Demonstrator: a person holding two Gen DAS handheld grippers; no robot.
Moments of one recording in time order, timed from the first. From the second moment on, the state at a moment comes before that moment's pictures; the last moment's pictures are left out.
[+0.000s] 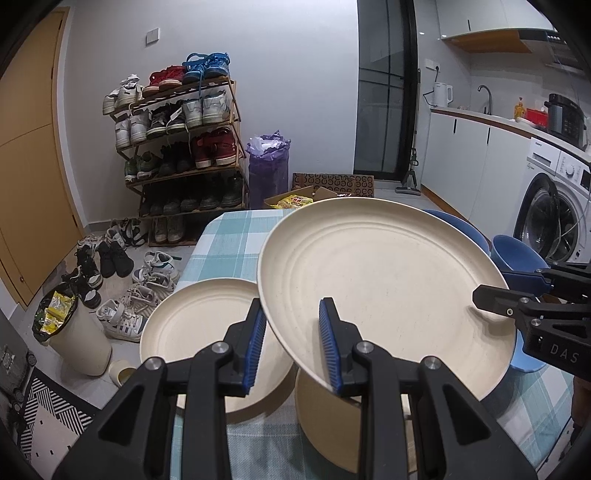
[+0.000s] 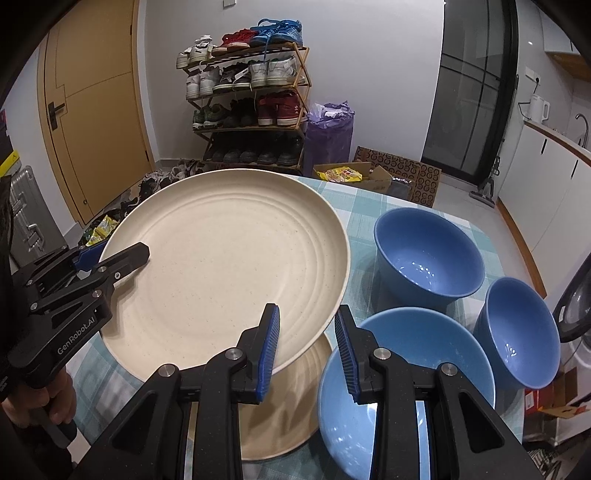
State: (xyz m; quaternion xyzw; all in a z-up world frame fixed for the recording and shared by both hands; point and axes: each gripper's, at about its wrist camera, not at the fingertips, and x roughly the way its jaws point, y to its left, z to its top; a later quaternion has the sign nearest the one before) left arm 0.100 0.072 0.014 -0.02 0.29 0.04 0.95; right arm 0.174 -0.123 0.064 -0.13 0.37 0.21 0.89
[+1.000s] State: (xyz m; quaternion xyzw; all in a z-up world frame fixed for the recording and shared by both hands) left arm 0.083 0.066 -0.033 -0.03 0.32 0.02 0.95; right arm 0.147 -0.132 0.019 -0.13 0.39 0.21 0.89
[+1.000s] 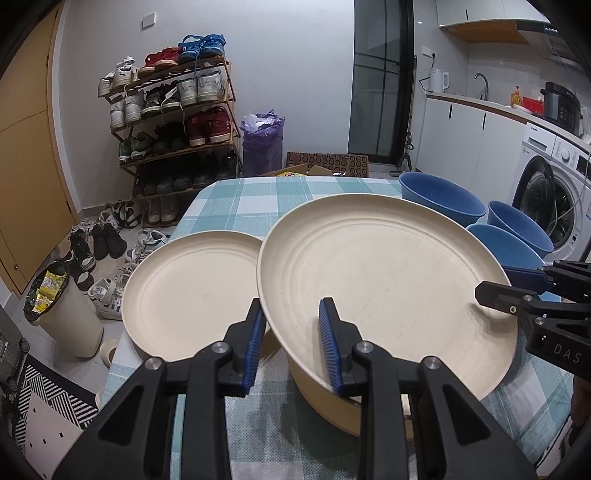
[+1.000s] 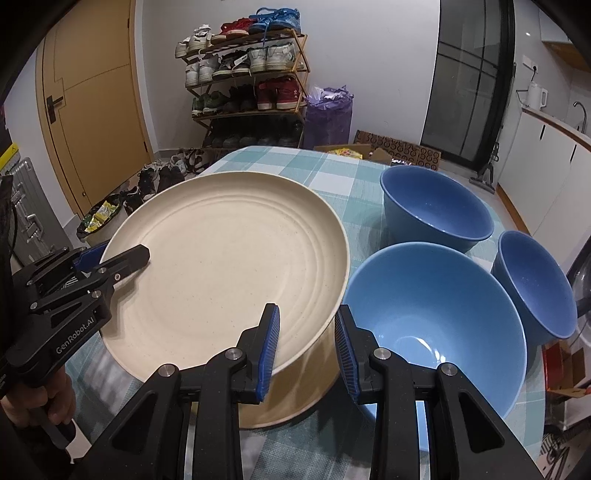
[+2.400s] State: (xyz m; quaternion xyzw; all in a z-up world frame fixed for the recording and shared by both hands) left arm 0.090 0.063 -0.068 0.00 0.36 0.04 0.93; right arm 0.117 -0.116 -0.035 -0.16 0.43 0.17 0.87
